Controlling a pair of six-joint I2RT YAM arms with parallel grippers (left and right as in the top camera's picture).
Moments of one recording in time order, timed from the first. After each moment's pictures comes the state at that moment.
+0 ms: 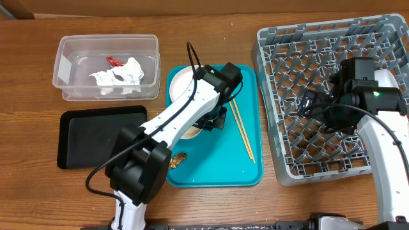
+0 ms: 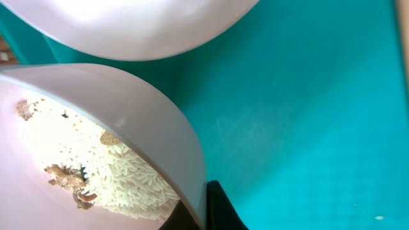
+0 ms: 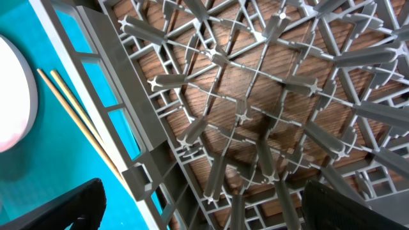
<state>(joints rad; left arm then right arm) -0.63 2.03 1.68 -1.30 -0.10 -0.44 -0.06 1.41 1.26 -1.14 -0.10 0.31</state>
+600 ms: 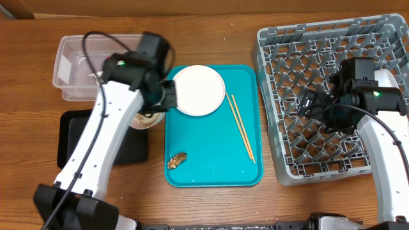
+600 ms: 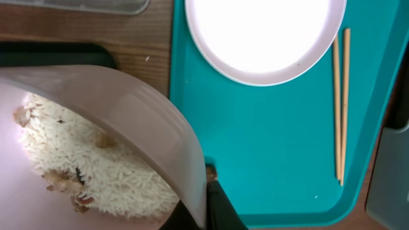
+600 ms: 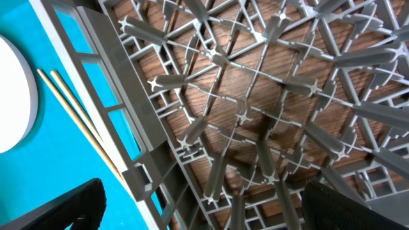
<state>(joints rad) -0.25 1.64 1.59 -1.30 0.08 -0.38 -0.06 1.41 1.26 -1.14 -0.10 0.31</state>
